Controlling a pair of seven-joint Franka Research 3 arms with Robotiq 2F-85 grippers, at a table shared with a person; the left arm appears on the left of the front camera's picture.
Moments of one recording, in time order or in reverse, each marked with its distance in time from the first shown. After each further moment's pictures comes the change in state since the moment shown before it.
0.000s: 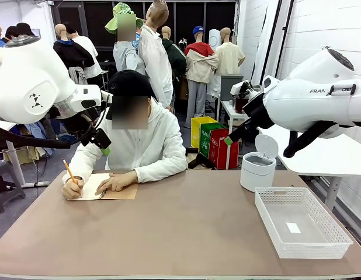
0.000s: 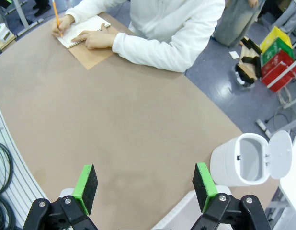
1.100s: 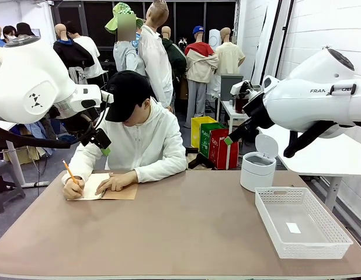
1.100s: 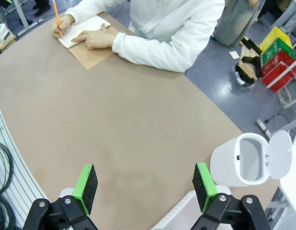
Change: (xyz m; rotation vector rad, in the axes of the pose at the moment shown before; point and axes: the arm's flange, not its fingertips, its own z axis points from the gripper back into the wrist) left arm 0.000 0.000 0.000 0.000 0.000 0.000; right arm 0.000 0.000 0.000 0.000 0.000 0.000
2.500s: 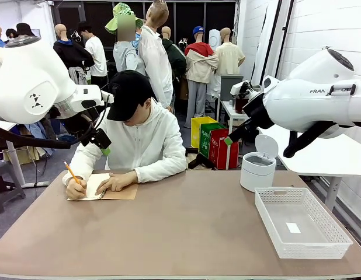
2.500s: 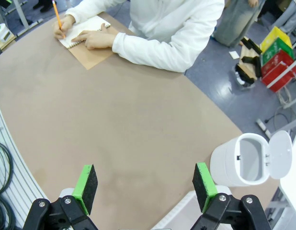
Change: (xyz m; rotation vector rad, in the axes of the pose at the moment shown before) left arm 0.000 0.000 0.000 0.000 0.000 0.000; right arm 0.000 0.000 0.000 0.000 0.000 0.000
